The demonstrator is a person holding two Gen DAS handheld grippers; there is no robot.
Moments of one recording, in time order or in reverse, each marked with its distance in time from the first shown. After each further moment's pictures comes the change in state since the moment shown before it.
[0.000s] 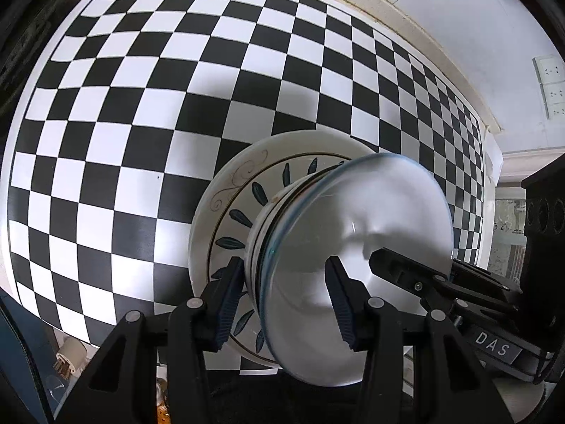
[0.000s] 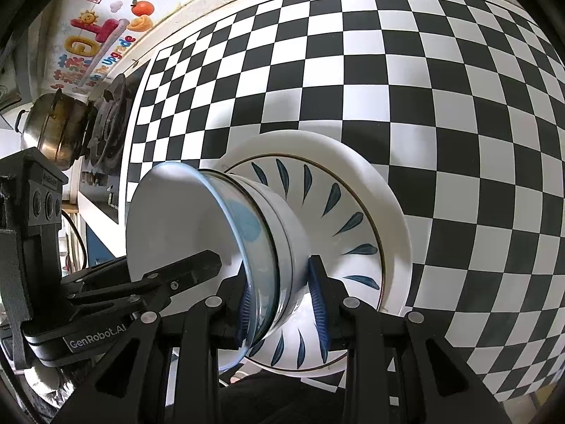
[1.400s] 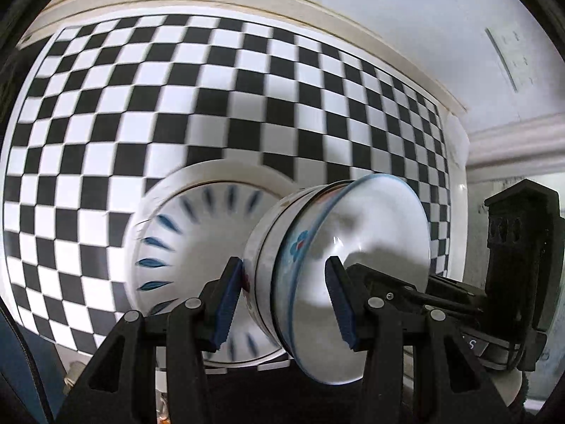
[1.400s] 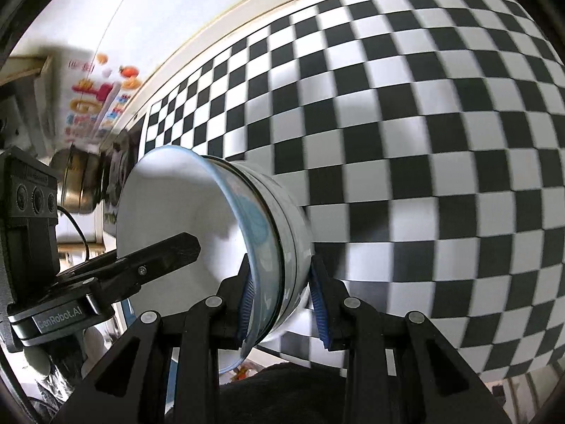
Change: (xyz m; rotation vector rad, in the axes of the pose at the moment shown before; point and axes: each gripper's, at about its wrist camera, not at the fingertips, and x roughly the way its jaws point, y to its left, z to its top) left arm -0.019 -0.071 0.009 0.104 -0.012 -0.041; right arm -0.061 -0.075 -0.016 0.125 -0.068 0.117
